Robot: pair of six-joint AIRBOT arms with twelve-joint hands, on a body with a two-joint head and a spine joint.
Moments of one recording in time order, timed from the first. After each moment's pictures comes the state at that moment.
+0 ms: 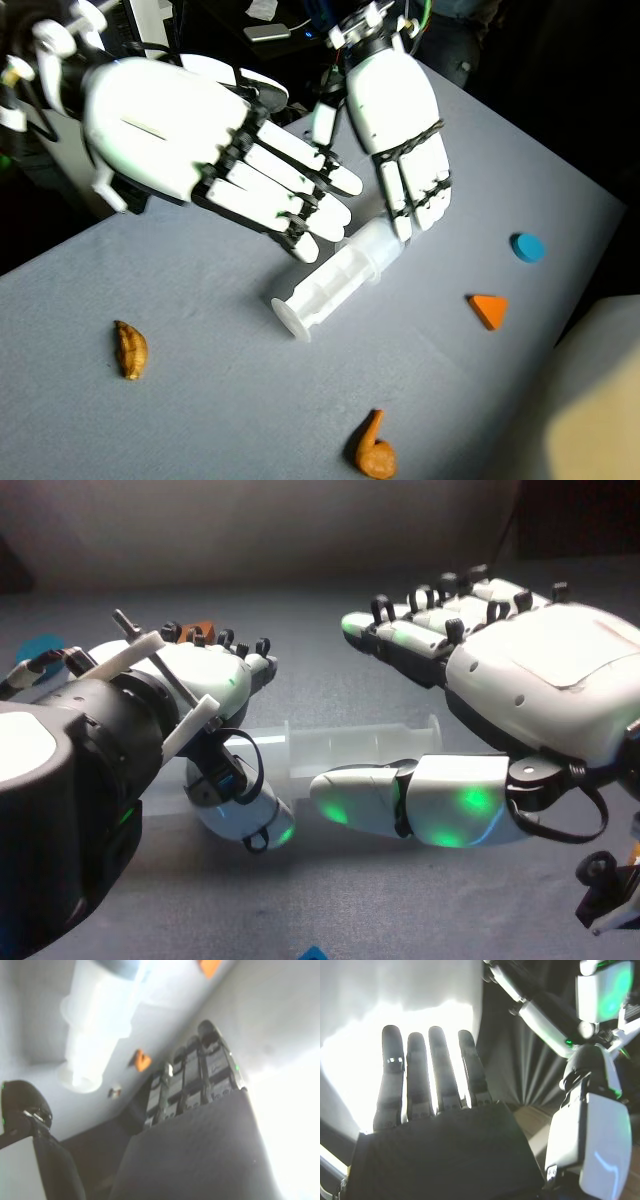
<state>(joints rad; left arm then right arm) 0.33 -1.00 0.60 1.30 1.02 -0.48 -0.50 -0.91 0.45 1.14 0.76 -2.05</state>
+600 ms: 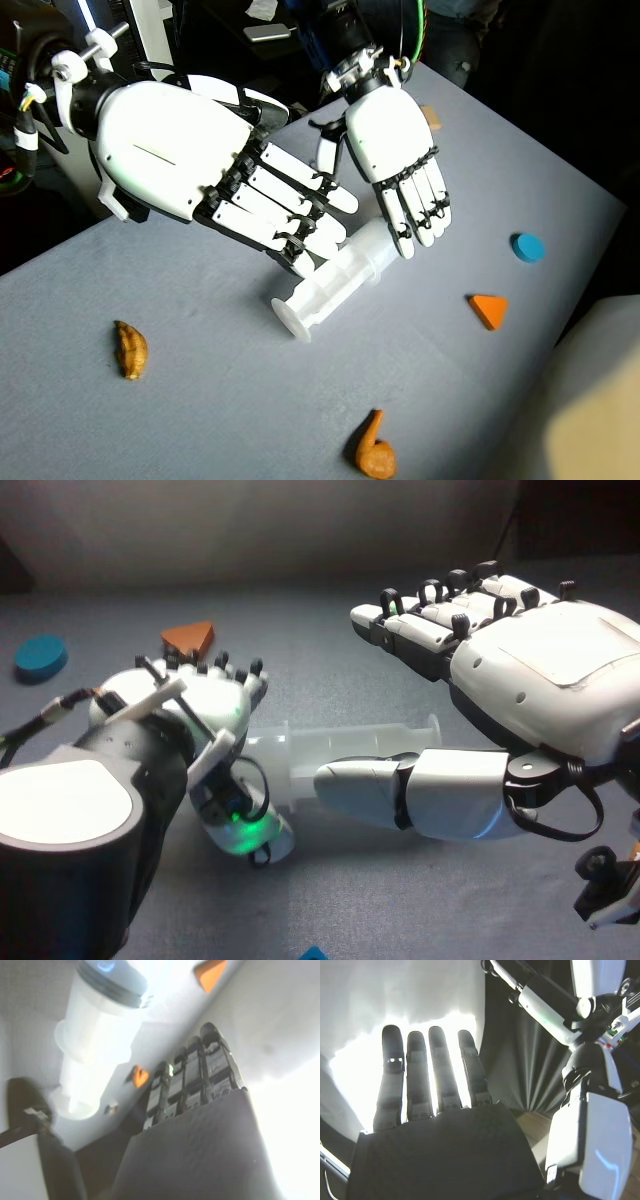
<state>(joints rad) 0.47 -1.09 0.68 1.41 1.06 -0.62 -0.52 -0.93 0.45 1.14 0.83 -2.07</state>
